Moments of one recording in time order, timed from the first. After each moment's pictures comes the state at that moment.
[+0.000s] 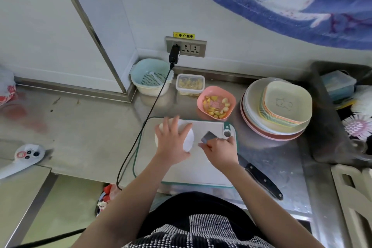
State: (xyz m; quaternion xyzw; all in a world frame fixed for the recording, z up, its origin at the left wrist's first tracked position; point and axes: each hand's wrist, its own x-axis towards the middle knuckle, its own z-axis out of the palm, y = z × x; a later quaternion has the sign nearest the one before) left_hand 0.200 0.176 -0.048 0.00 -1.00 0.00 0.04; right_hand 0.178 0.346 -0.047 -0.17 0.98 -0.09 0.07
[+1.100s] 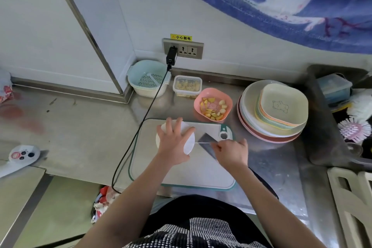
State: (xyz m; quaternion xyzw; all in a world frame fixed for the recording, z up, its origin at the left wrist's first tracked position) left_hand 0.190 0.191 -0.048 -0.01 -1.00 0.05 -0.08; right_hand 0.167 0.378 -0.038 -0.11 0.99 0.01 0.11
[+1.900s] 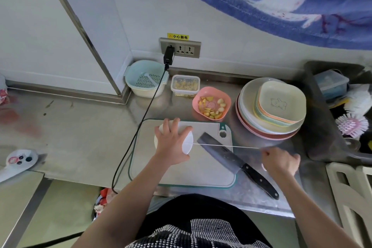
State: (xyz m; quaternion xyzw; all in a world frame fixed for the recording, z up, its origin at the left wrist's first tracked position) left_hand 0.191 0.184 -0.045 -0.01 -1.00 0.01 -0.10; right_hand 0.161 0.492 -0.045 0.16 0.97 0.07 0.15
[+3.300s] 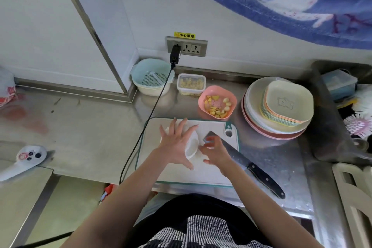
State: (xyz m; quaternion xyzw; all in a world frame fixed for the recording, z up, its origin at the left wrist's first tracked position) left_hand 0.192 0.165 -0.041 -0.08 -0.97 -0.03 -0.22; right_hand 0.183 0.331 -0.053 0.15 0.74 -0.57 0.31
